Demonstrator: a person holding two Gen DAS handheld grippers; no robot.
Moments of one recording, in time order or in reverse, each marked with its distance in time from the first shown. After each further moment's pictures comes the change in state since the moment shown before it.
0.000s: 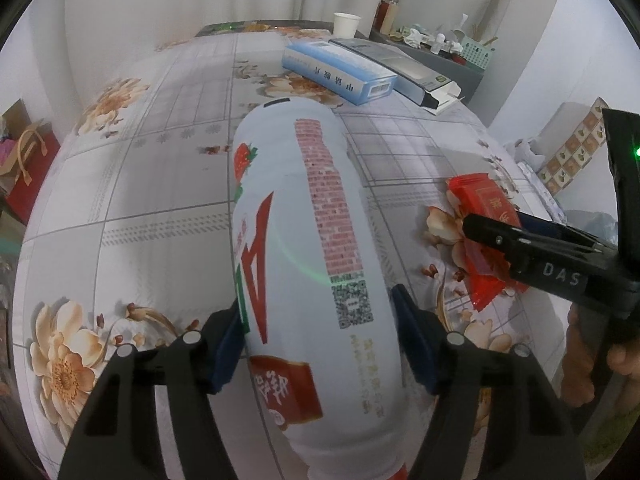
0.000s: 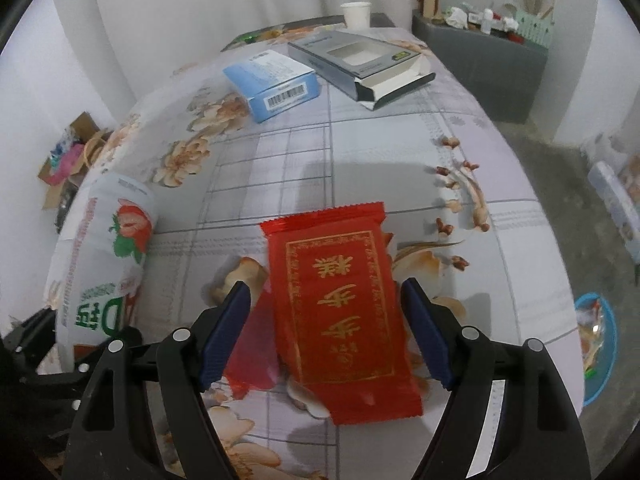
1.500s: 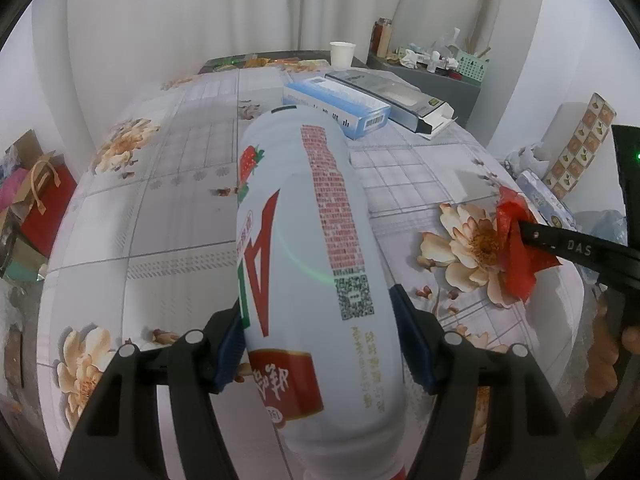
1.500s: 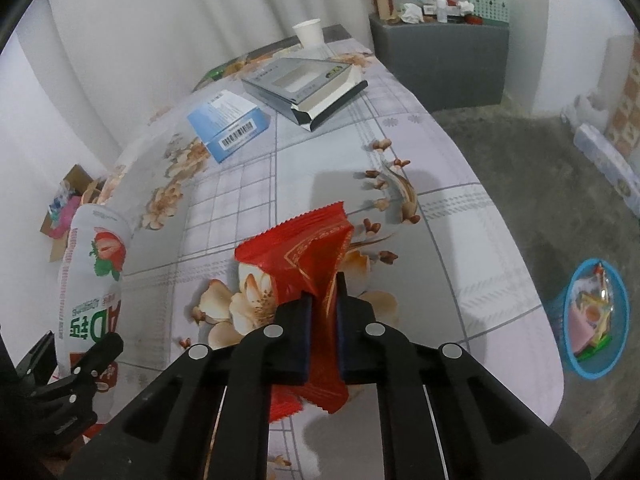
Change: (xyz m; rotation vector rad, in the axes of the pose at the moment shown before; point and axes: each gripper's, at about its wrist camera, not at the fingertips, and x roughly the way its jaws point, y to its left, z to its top) left arm -0.019 -0.009 0.003 0.053 -0.104 0.063; right arm -0.027 -0.041 -0.003 0.164 -0.054 0.050
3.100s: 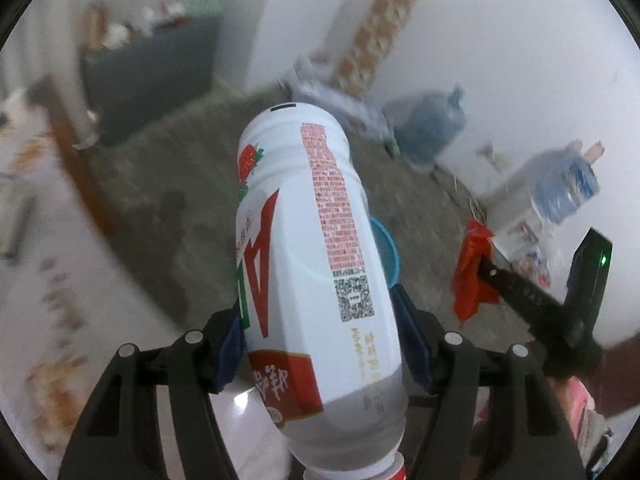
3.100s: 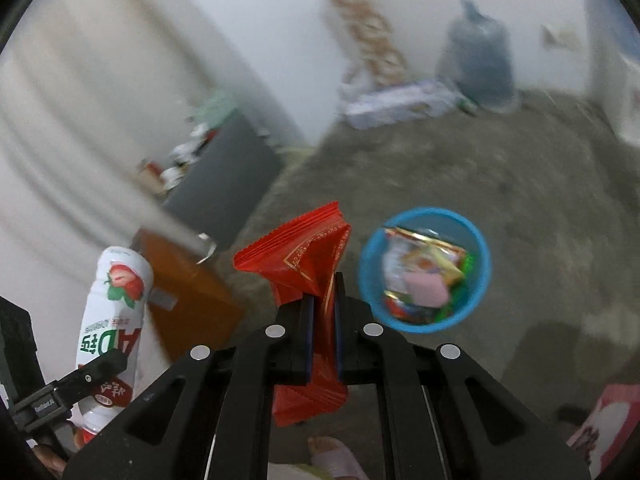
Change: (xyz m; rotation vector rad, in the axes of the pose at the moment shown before) left arm 0.051 -0.366 0.083 0.473 0.306 -0.616; right arm -0.155 -0.332 -0.113 0.855 -0.359 -0.236
